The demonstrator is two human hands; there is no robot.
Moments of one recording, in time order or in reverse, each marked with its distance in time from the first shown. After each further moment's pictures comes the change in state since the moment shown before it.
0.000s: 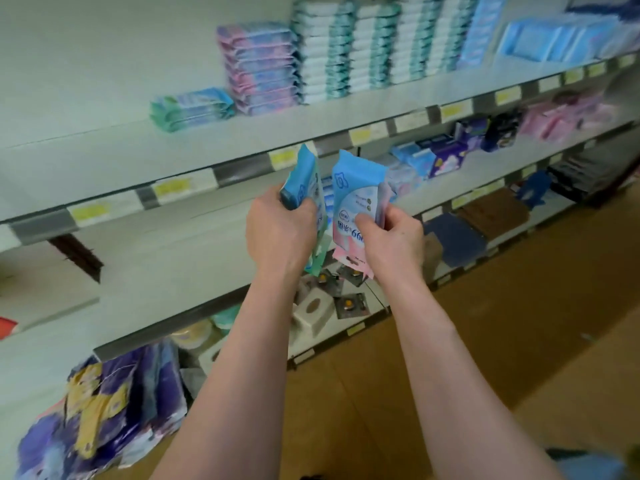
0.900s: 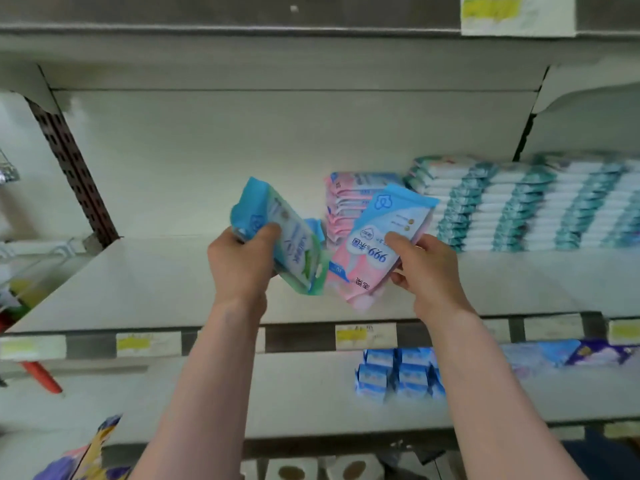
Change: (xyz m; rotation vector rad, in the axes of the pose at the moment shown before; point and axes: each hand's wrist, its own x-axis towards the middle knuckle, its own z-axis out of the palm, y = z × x) left_hand 0.207 0.052 -0.036 -0.607 0.469 -0.155; right_hand 0.231 -0.135 0.117 0.385 -0.441 -0.036
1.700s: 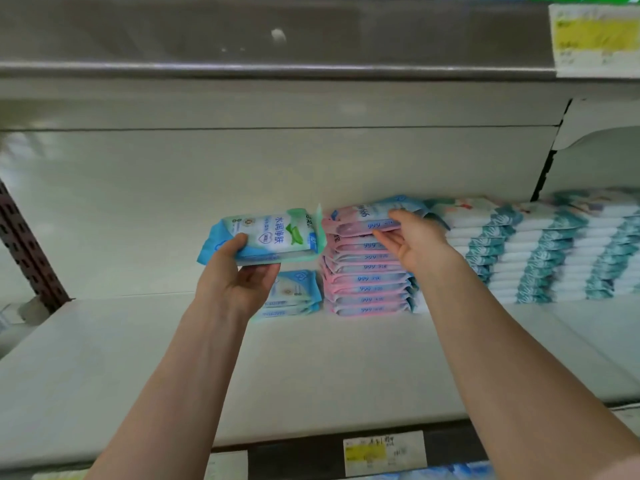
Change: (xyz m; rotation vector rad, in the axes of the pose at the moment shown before) left_hand 0.128 0.006 0.051 -0.693 -0.127 -0.616; right_hand 0.170 -0.047 0.062 0.352 0.021 0.206
